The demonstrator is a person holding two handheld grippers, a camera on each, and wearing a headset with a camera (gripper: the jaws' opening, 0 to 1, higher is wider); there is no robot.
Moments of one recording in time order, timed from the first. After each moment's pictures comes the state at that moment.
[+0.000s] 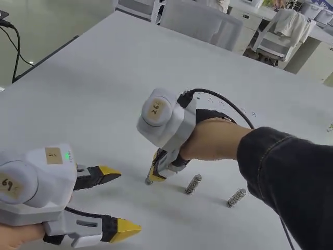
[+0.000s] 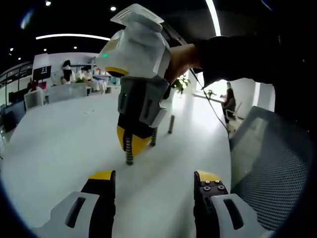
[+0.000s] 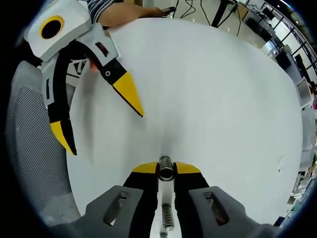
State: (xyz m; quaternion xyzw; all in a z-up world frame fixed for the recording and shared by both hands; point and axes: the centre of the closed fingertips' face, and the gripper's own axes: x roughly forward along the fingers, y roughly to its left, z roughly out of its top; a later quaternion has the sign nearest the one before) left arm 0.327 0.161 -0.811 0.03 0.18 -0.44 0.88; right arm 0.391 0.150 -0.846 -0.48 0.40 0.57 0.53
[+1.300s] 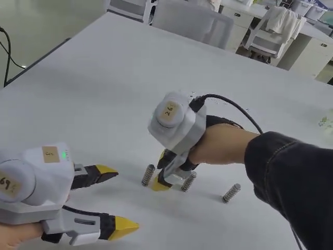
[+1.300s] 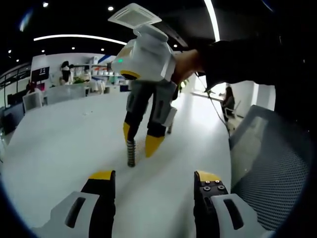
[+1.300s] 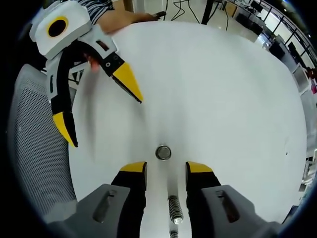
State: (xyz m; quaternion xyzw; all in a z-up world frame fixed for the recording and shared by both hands) left arm 0.327 0.156 -0.808 0.04 0.18 -0.45 0.87; right arm 0.392 0.122 -0.846 -0.43 0.41 0.57 0.57
